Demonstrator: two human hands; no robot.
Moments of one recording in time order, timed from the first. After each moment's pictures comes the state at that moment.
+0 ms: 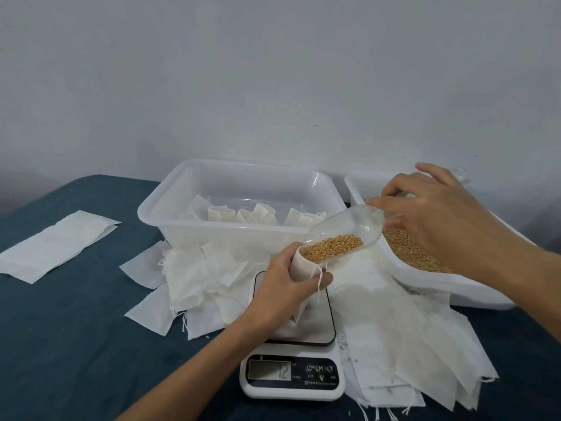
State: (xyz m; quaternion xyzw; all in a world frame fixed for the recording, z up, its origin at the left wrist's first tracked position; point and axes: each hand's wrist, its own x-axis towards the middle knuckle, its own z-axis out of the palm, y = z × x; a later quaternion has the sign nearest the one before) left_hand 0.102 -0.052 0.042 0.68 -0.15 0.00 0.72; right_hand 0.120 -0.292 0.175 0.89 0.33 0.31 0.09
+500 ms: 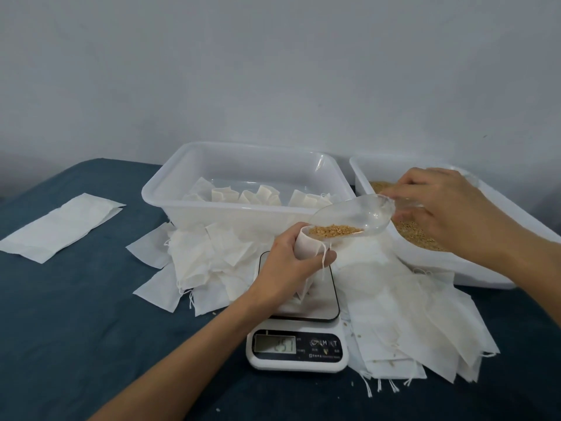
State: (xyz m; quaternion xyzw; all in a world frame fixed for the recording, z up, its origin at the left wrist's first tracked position) left_hand 0.102 -0.050 0.042 0.68 -0.15 -0.01 0.72; right_hand 0.110 -0.294 0.167 0.94 0.29 0.20 -0.05
